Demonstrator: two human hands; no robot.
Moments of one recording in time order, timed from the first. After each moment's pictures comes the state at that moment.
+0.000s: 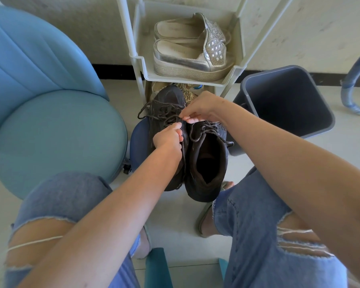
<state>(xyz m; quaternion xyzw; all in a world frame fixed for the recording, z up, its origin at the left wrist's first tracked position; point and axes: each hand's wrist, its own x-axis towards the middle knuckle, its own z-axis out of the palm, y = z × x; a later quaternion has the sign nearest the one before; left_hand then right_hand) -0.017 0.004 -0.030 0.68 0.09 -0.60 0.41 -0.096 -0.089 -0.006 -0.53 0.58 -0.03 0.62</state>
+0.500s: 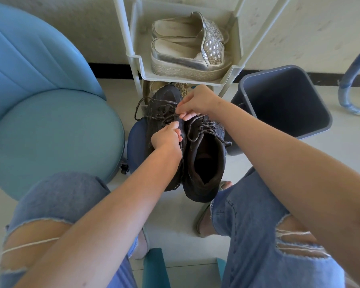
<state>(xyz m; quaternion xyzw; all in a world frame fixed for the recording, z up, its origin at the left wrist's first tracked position) -0.020 0.000 -0.036 0.69 0.10 -0.58 0.42 -0.097 -0.091 -0.007 -0.61 0.54 -0.06 0.57</state>
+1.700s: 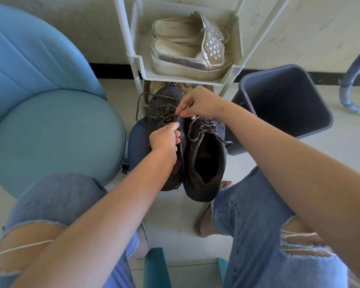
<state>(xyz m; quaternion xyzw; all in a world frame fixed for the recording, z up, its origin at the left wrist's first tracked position) -0.016 0.015 -0.025 0.67 0.04 -0.59 0.45 -0.105 -0.093 -0.006 -0.78 0.45 0.02 0.43</state>
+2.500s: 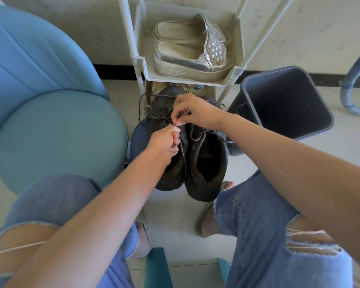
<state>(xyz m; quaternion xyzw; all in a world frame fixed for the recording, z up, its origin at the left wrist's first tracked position) 0.000 0.017 -0.035 0.60 0.03 -0.68 0.42 -0.101 -0.076 -0.015 -0.85 0.34 0.02 0.39</state>
